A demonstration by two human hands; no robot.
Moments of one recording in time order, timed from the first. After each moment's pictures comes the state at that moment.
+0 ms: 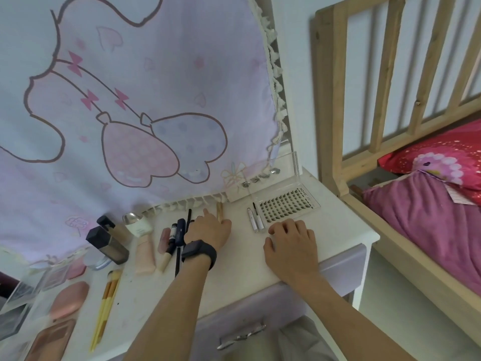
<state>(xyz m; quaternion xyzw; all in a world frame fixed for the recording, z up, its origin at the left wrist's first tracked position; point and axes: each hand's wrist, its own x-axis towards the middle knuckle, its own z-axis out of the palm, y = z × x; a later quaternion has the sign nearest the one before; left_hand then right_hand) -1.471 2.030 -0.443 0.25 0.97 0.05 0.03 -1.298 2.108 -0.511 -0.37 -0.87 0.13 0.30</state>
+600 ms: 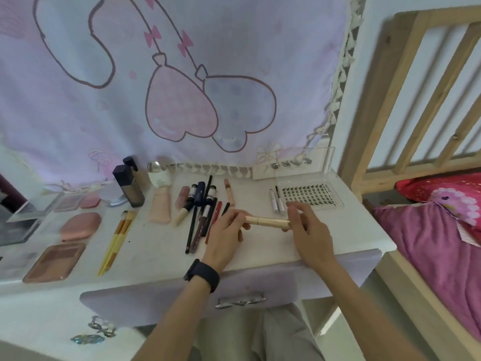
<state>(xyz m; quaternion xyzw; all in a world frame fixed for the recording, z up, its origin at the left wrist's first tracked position) -1.407 1.953 -0.480 0.26 0.72 0.63 0.18 -1.284 2.106 -0.495 -0.28 -0.81 0.43 0.28</state>
